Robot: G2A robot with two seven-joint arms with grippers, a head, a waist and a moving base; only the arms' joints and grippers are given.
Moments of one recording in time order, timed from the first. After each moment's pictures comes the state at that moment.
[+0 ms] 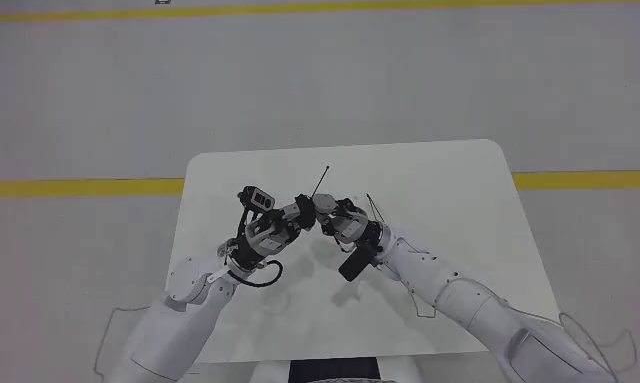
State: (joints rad) left arm 1.57 -1.10 -1.19 -1.78 -0.87 -0.27 -0.78; right arm -1.00 -1.26 0.51 -1.06 -1.57 0.24 -1.17
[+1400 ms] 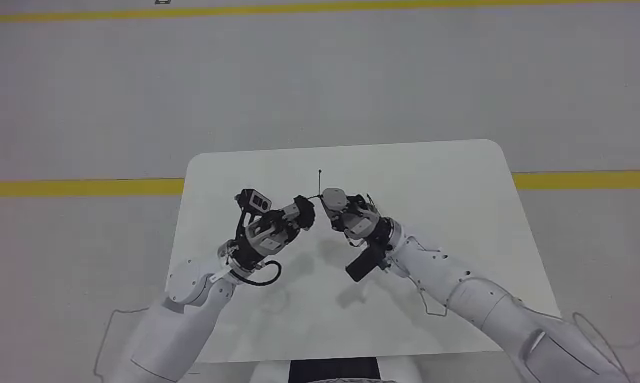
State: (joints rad) left arm 1.58 -1.10 -1.20 -1.77 -0.83 -0.26 -0.74; right arm -0.99 -1.19 0.50 -1.14 -1.57 0.34 -1.15
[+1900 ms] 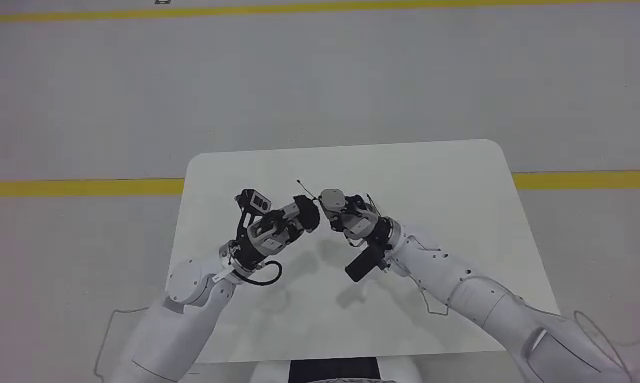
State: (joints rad) left arm 1.58 -1.10 -1.20 -1.77 -0.79 -0.25 -0.72; right arm -0.97 -1.18 0.48 -1.14 -1.57 0.34 -1.14
